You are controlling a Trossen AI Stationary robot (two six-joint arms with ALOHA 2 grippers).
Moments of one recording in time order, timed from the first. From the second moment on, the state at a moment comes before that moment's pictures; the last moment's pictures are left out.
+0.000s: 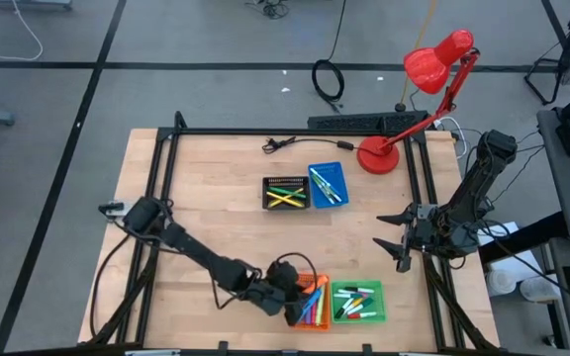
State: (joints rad) left arm -0.52 2.06 1.30 0.13 -0.40 -0.95; right arm 1.04 0.67 0.14 0.60 1.31 0.02
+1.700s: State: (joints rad) left arm -0.24 0.22 0.03 0.46 0.13 -0.27; right arm 1.18 0.57 0.13 0.76 1.33 -0.34
